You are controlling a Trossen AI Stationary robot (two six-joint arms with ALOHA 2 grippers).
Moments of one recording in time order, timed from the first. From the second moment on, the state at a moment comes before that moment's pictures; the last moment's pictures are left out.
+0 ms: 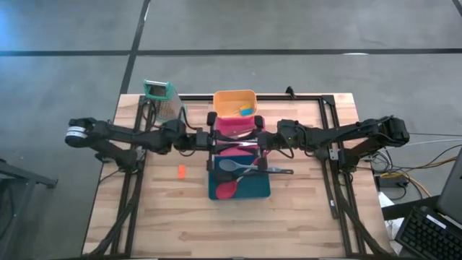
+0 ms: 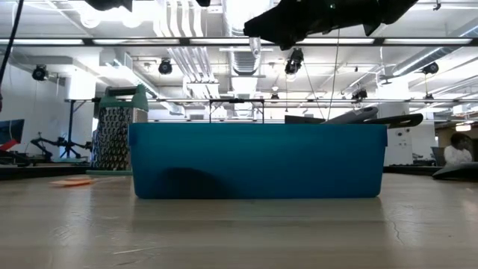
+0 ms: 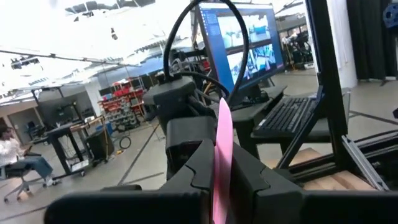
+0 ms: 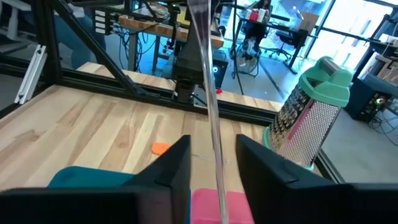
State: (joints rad) left arm -0.01 1.32 0.88 0.67 0.07 0.29; right arm -0.05 1.41 0.84 0.40 -0.06 -0.19
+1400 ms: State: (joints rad) left arm -0.01 0.93 0.90 -0.05 -0.30 0.15; right arm -0.26 1.41 0.94 0.01 0.03 -0.25
